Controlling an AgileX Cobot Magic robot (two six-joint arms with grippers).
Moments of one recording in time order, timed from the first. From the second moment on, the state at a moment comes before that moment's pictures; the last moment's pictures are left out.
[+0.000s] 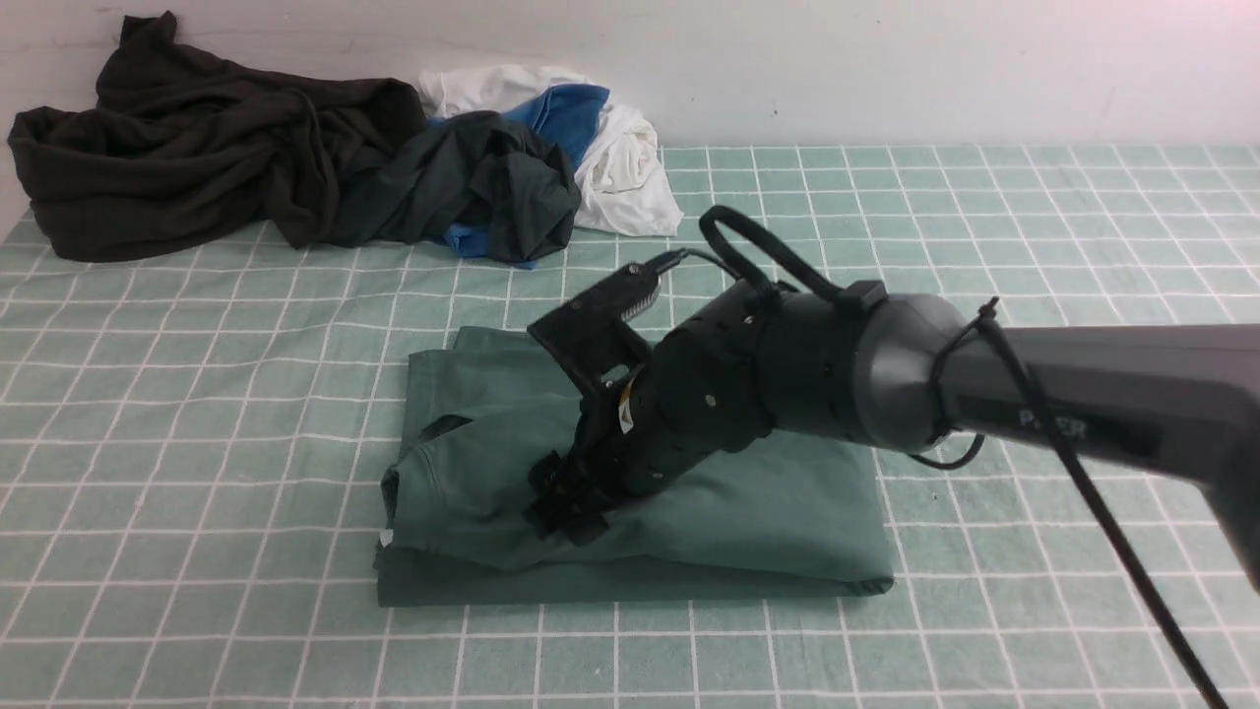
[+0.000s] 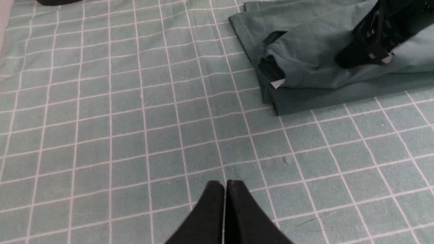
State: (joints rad) right arm 0.75 2.08 -1.50 -0.01 0.61 0.07; left arm -0.36 0.14 -0.73 0.18 1.24 -0.15
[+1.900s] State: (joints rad) right arm 0.73 0.51 -0.67 -0.26 0.50 0.23; left arm -0.36 -0.02 -0.53 0.19 1.18 -0.15
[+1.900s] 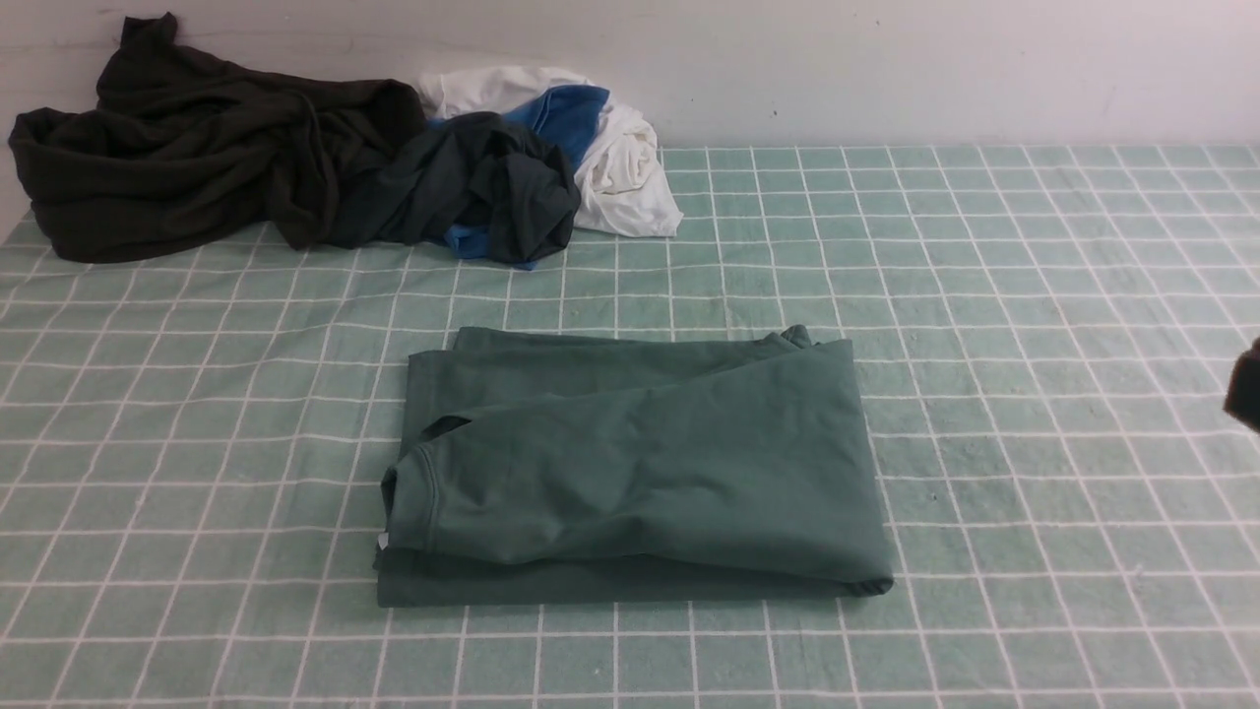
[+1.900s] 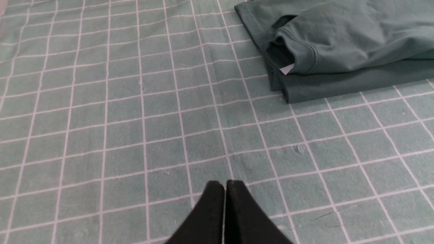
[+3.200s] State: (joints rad) right arm -0.04 -0.01 0.03 -0.01 0.34 0.21; left arm -0.36 -0.02 -0.53 0.19 1.18 -0.15
